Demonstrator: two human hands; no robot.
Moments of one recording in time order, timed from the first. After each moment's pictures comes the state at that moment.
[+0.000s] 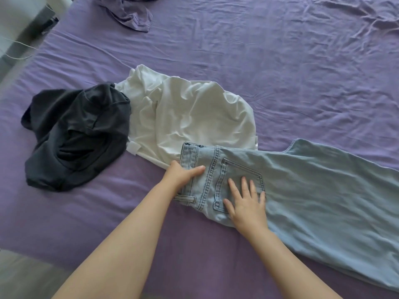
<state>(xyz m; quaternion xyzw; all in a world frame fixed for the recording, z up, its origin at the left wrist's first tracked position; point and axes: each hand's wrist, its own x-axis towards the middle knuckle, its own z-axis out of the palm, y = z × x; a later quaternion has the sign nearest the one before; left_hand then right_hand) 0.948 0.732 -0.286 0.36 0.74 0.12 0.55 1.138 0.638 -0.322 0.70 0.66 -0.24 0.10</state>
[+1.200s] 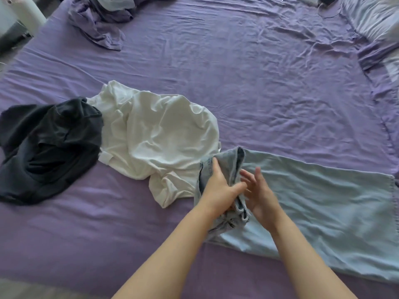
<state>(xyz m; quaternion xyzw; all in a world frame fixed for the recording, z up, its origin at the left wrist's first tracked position) 1.110 0.666 -0.208 0.47 0.56 0.22 0.64 1.242 0.641 -0.234 0.56 0.20 -0.69 -0.42</state>
